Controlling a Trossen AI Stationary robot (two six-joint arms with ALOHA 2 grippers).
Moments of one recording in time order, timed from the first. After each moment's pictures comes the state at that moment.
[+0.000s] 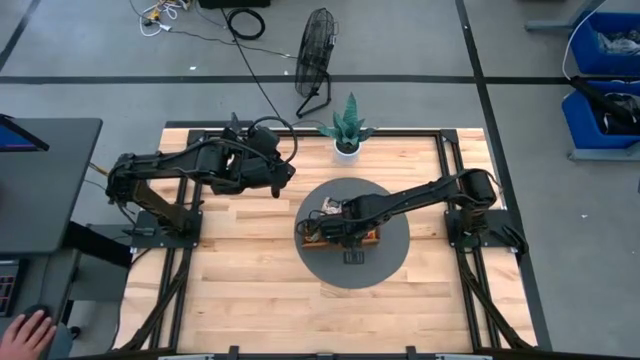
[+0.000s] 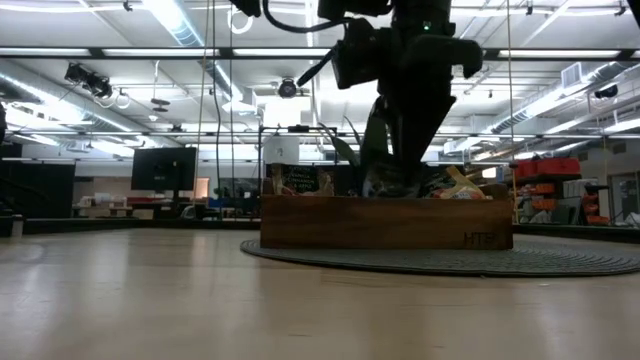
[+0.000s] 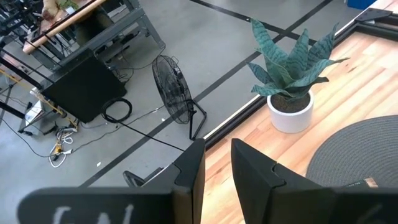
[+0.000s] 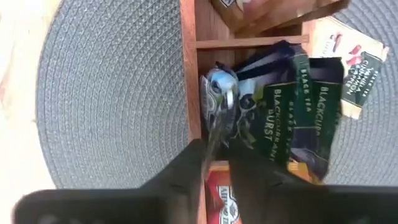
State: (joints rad) left arm -0.06 1.54 1.79 -1.27 -1.01 -0.59; right arm 0.15 1.94 1.54 -1.04 0.06 0.12
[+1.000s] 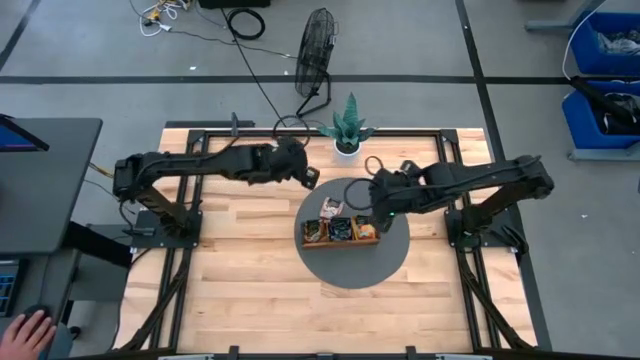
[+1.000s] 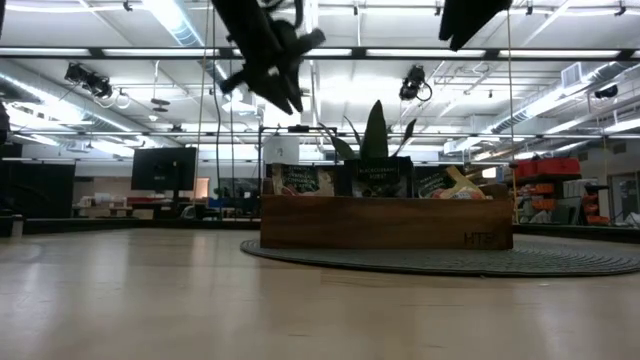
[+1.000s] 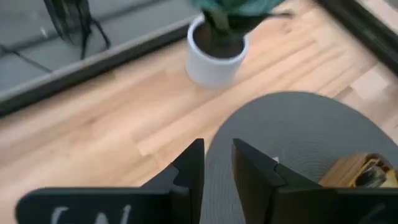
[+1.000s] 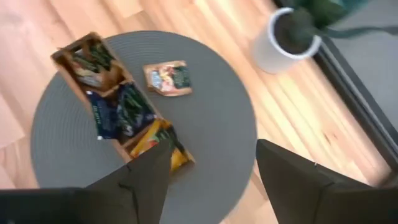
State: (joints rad) left arm 0.16 1.58 1.35 -0.63 -0.46 -0.70; right arm 0.20 1.49 1.58 -1.35 0.46 0.68
